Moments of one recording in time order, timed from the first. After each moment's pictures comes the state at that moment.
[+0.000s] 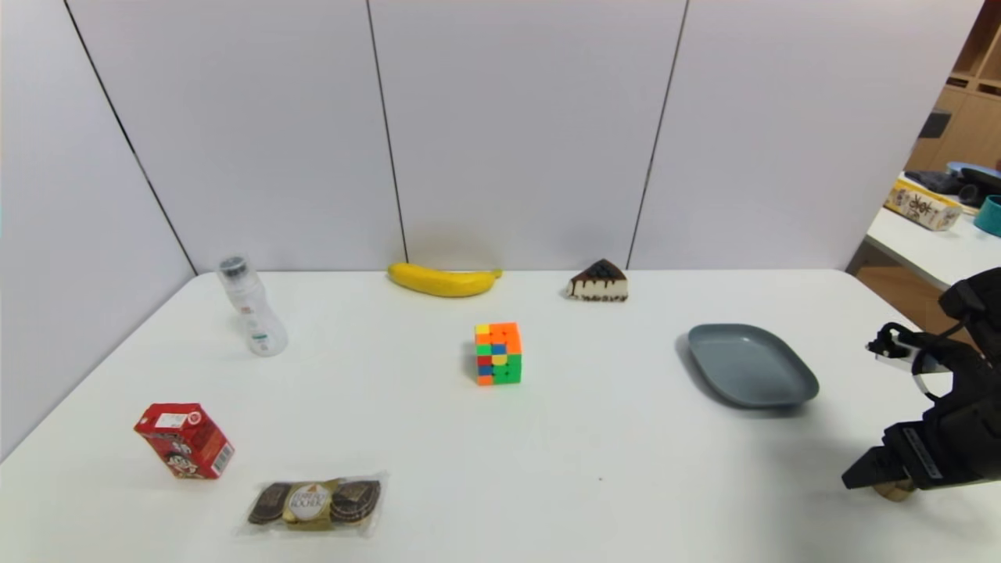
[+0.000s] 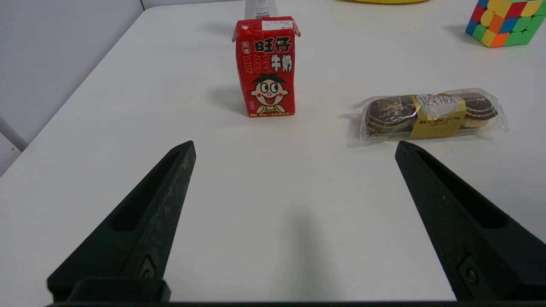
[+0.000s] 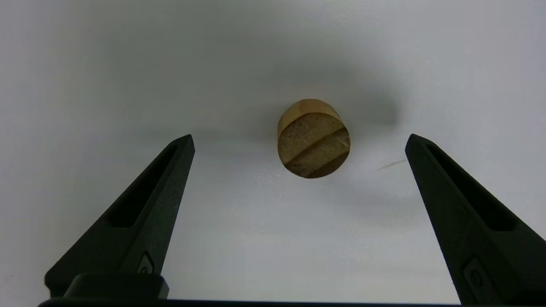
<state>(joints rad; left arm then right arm) 0.00 0.00 0.00 0.00 -0.01 0.03 -0.14 1.58 -0.89 0.55 0.03 -0.19</state>
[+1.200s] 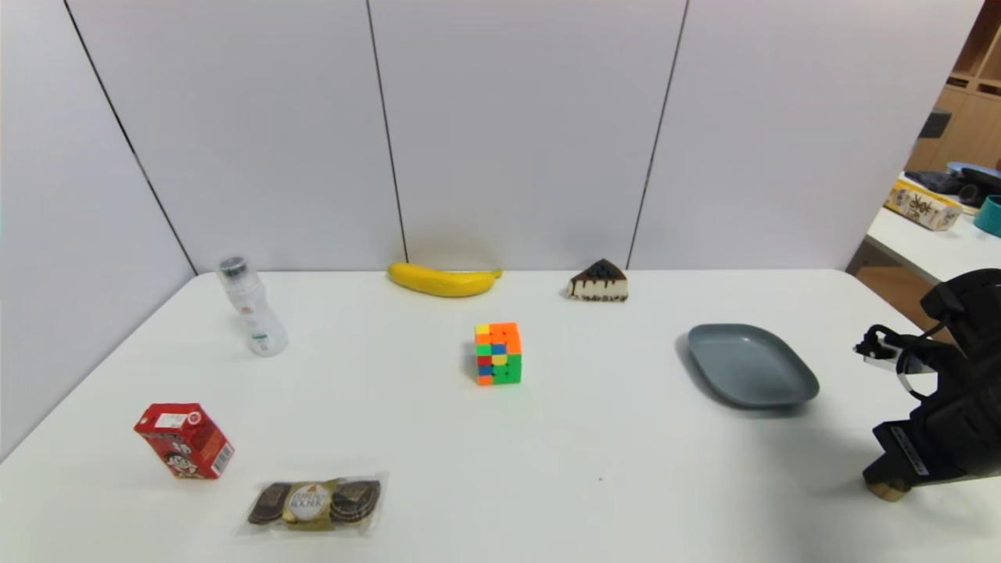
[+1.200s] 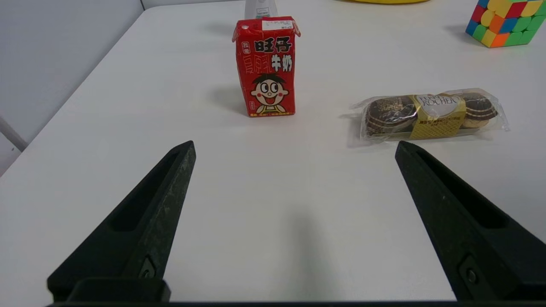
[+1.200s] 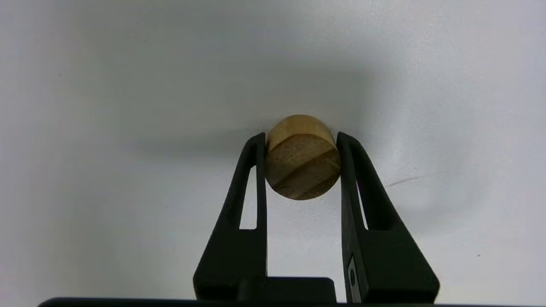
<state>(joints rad) 0.00 0.00 0.00 0.00 -0.01 0.03 -0.13 1.63 -0.91 0.56 0.03 -0.19</state>
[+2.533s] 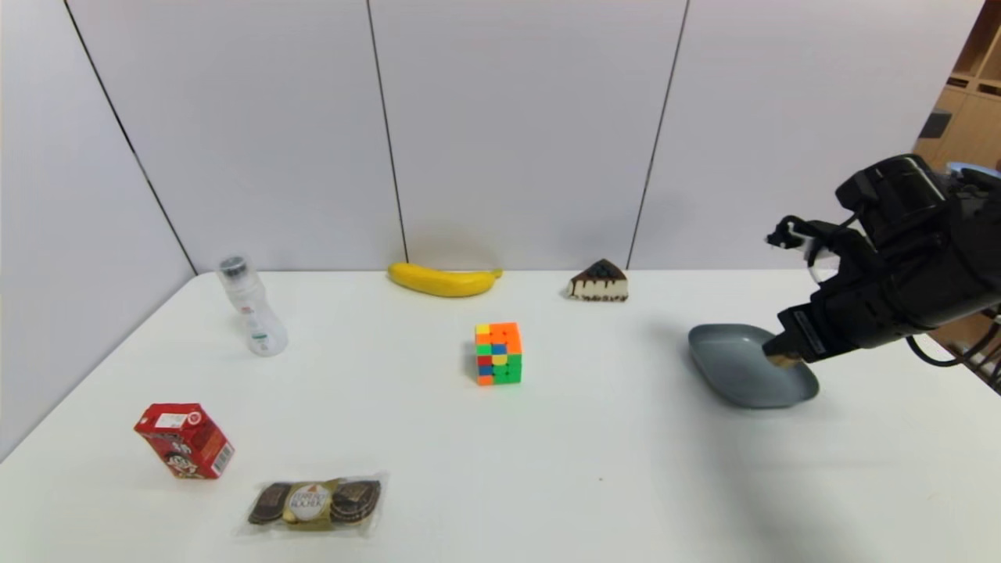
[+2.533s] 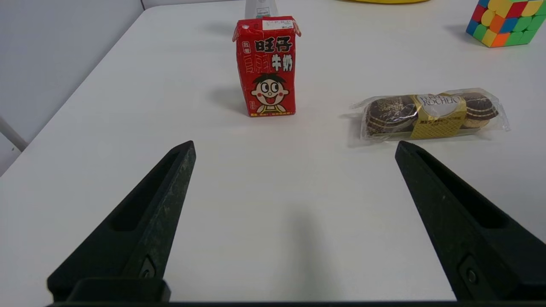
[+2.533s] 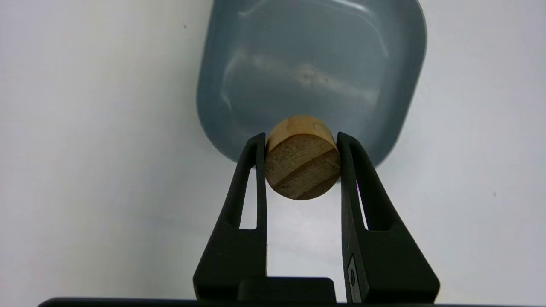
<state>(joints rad) 0.00 0.00 0.00 0.00 -0.01 0.03 0.08 1.74 -1.30 0.54 0.03 -0.19</state>
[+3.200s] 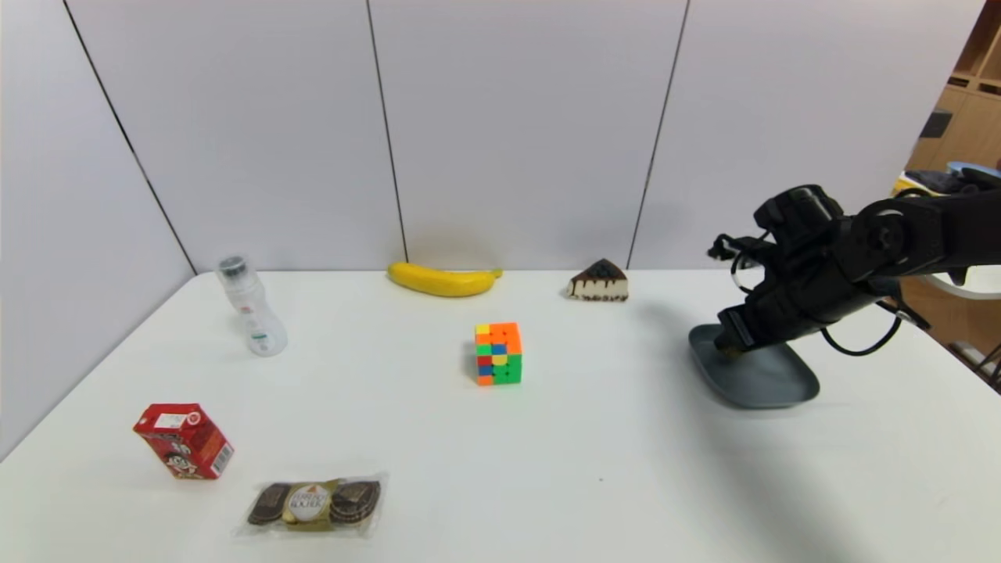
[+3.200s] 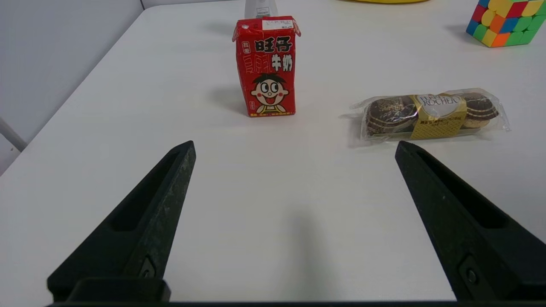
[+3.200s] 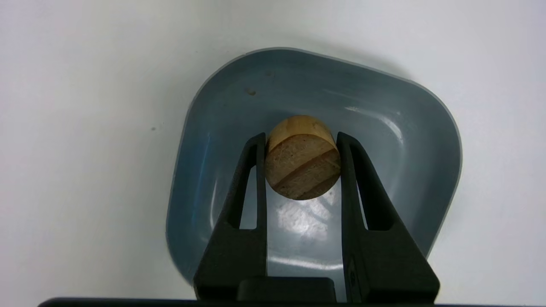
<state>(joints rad) 0.00 0.00 0.00 0.00 -0.01 0.03 0.10 1.99 -1.44 0.45 0.00 -0.19</state>
